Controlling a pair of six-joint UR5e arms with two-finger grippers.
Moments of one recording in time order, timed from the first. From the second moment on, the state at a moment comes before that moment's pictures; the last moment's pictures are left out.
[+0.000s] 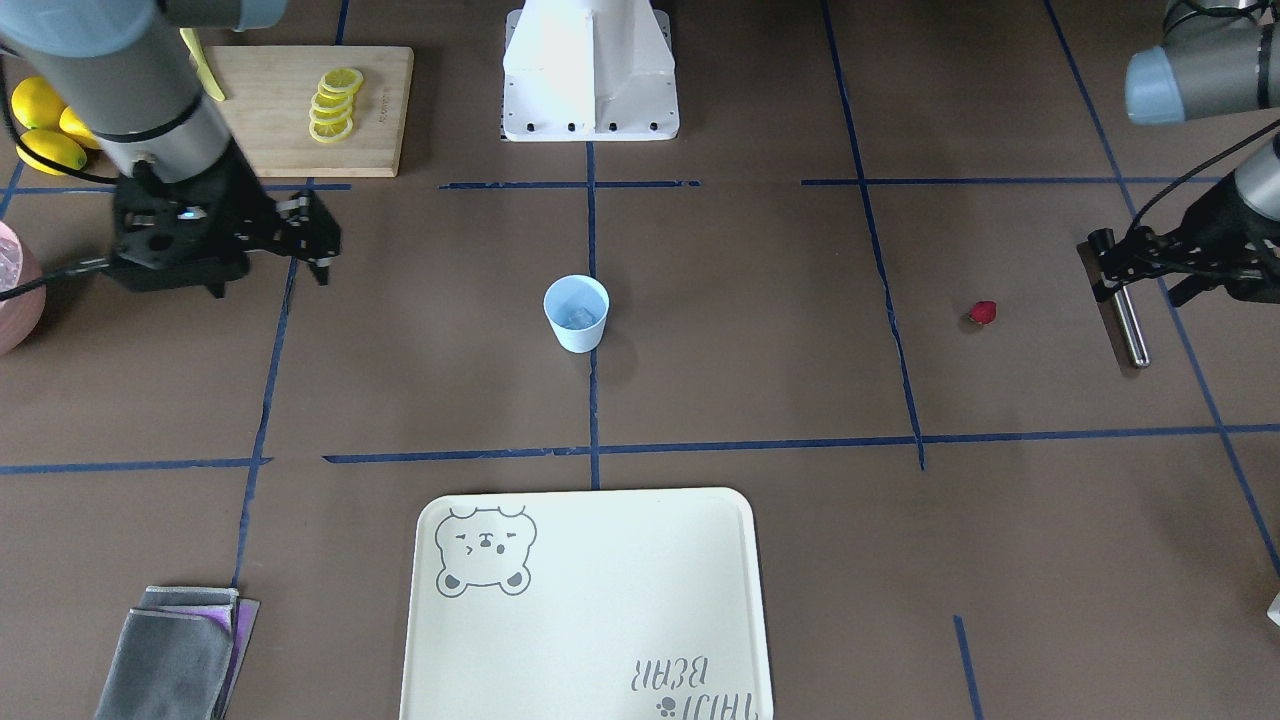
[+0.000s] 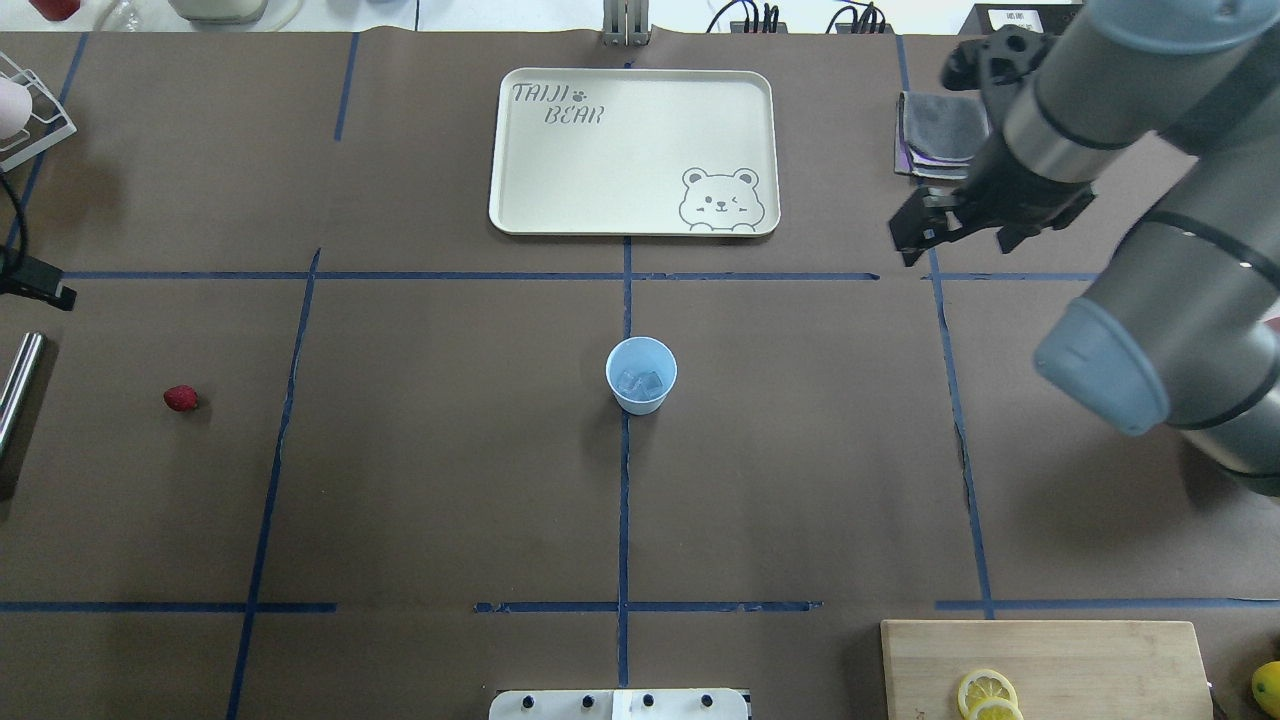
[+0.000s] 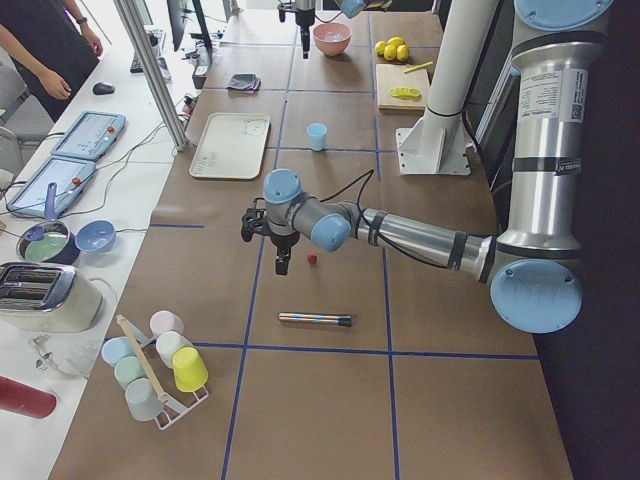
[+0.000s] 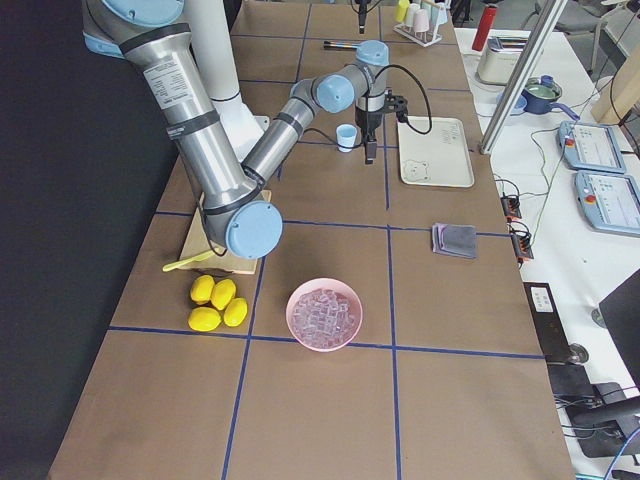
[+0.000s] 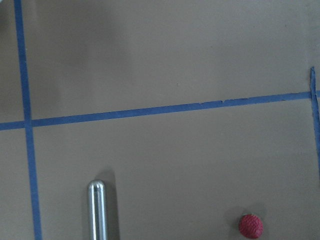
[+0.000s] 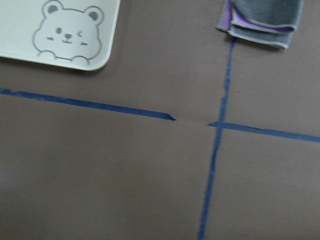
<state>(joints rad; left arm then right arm) -1.11 -1.55 -1.78 -1.98 -2.25 -0.69 0.96 -1.17 2.02 -1.88 2.12 0.64</state>
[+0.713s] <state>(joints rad) -0.79 -1.52 -1.77 -2.16 -1.99 -1.04 1.15 -1.43 2.04 -1.76 2.22 0.39</state>
